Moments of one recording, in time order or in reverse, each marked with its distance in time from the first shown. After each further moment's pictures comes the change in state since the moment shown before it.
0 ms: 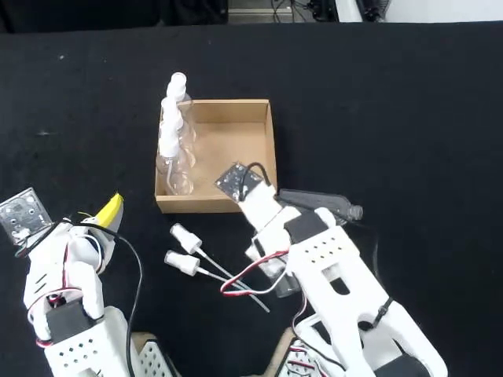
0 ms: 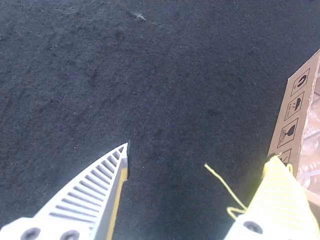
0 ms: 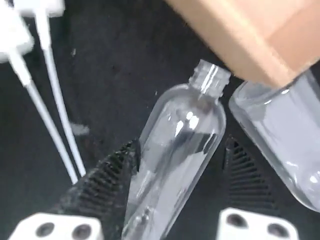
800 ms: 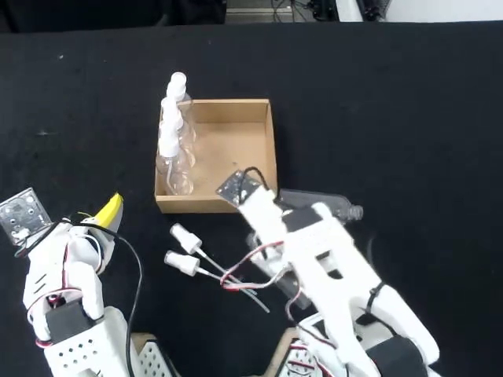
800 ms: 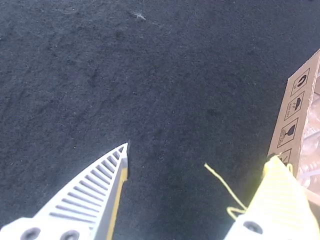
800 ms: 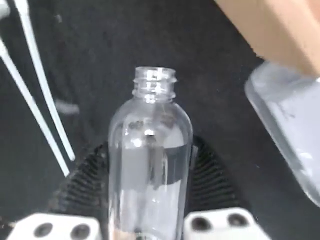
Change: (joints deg) left arm 0.0 0.0 0.0 0.0 0.0; right arm 4.0 7.6 -2.9 5.3 8.7
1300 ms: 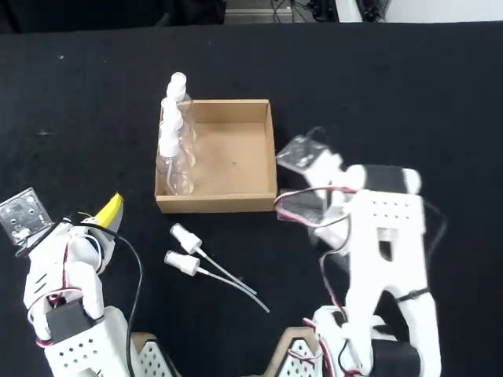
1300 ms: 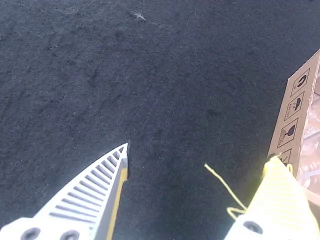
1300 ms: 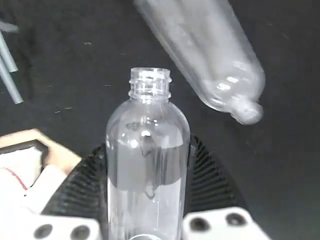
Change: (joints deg) left arm 0.0 0.0 0.0 0.0 0.0; right arm 29.4 0.0 -22.2 21.6 26.7
